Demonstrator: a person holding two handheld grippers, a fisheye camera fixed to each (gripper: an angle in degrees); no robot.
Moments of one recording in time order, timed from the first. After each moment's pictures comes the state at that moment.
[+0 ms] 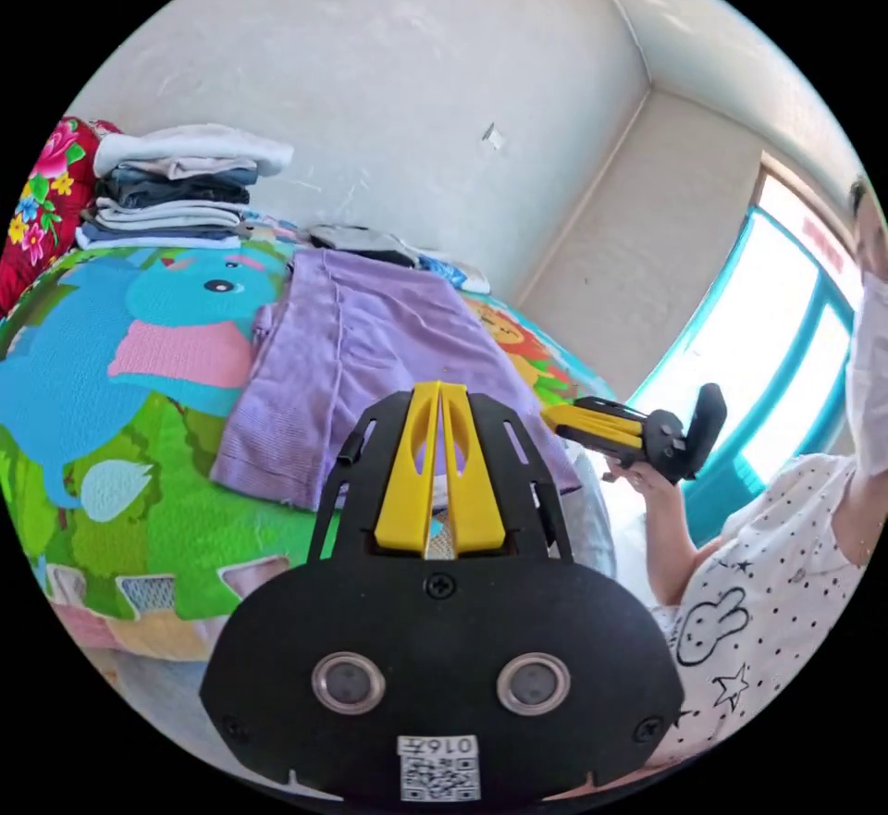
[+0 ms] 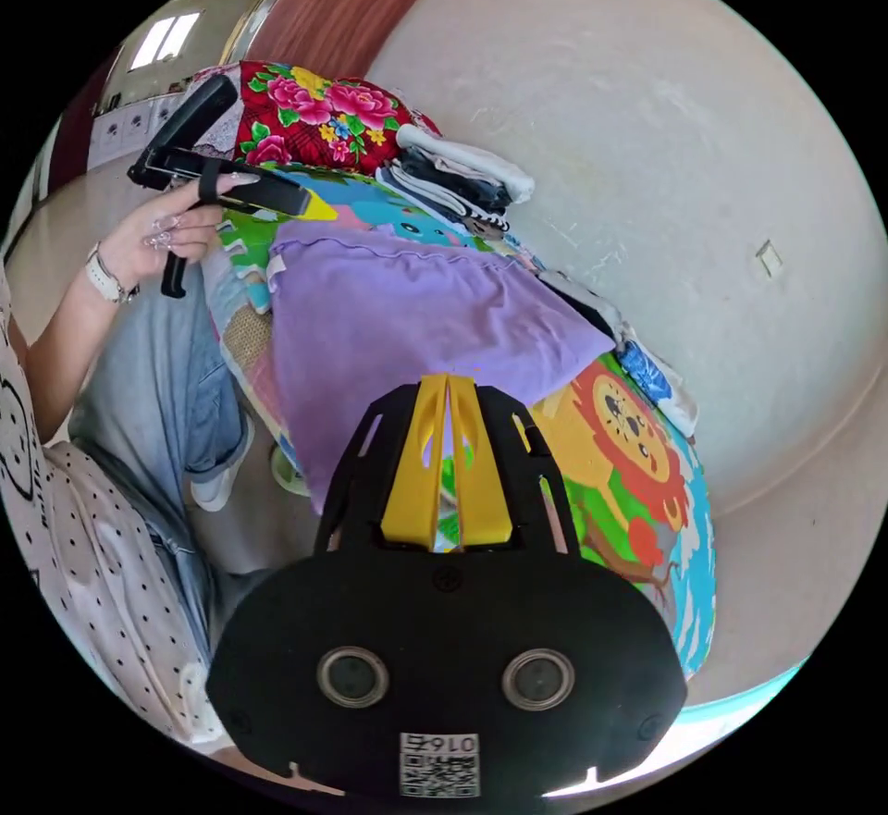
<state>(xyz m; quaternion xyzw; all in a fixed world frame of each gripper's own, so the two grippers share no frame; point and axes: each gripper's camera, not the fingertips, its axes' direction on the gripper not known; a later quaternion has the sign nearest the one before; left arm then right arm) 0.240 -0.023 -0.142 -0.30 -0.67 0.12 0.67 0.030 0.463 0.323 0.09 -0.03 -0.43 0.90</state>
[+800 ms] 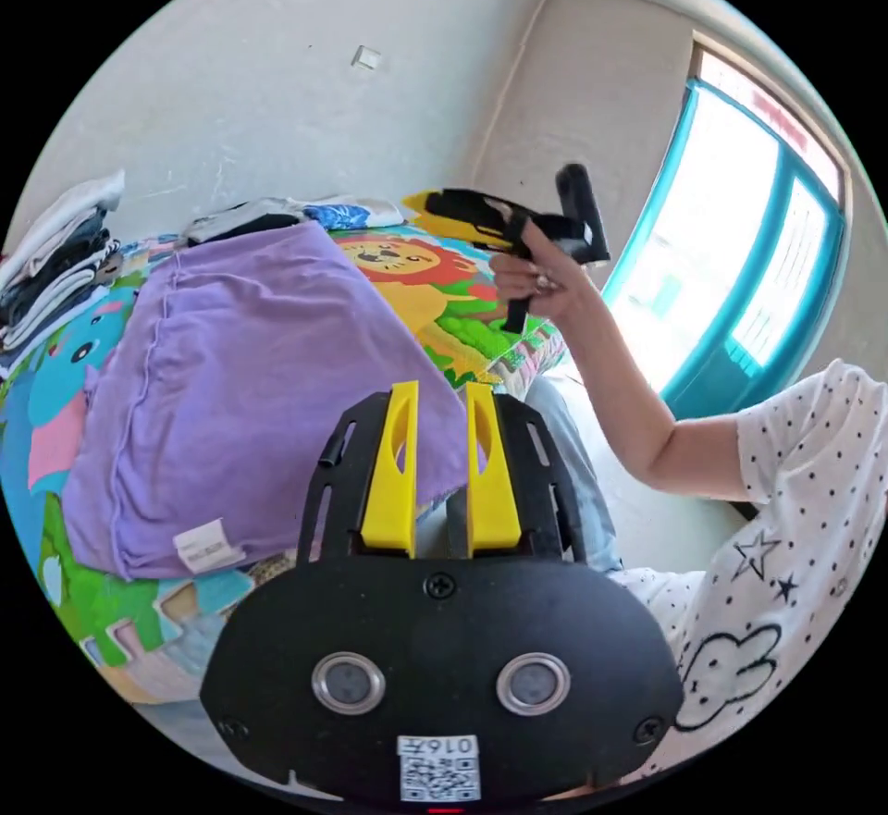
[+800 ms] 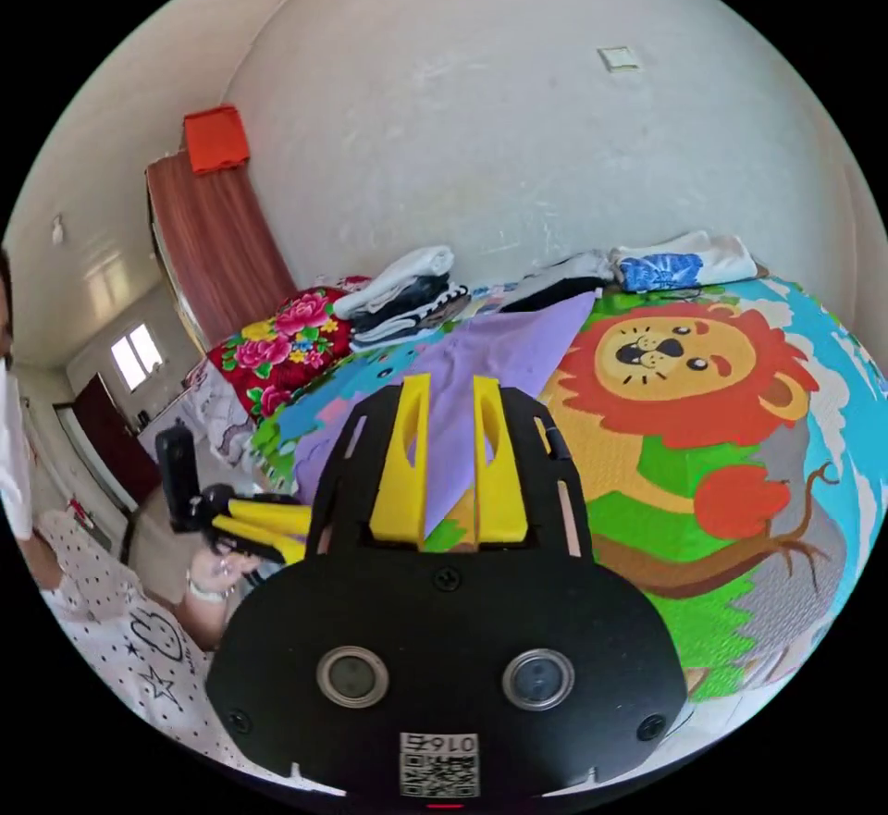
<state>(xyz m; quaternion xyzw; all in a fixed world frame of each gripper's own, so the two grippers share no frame) 0.159 0.087 0.033 -0.45 -0.59 0.16 0.64 0.299 0.266 0.314 0.10 -0.30 -0.10 0.94</state>
